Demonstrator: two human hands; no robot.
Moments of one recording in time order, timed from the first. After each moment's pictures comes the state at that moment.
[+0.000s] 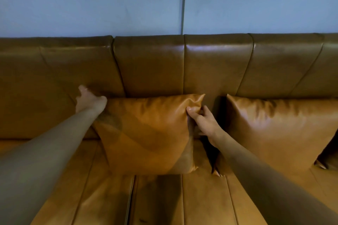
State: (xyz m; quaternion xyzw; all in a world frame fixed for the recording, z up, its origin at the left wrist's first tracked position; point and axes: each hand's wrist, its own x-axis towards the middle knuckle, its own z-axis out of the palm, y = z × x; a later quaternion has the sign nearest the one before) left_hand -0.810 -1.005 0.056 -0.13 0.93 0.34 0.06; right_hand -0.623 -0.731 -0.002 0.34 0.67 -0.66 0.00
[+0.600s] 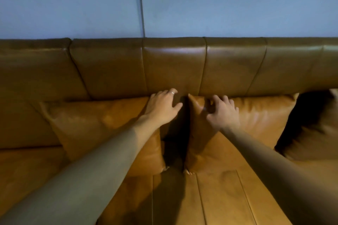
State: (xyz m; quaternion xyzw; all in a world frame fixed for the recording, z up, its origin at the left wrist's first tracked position) left_hand -0.673 -0.758 0.039 0.36 0.92 0.18 0.01; right_hand -0.540 -0.606 0.036 0.35 0.92 -0.17 -0.04
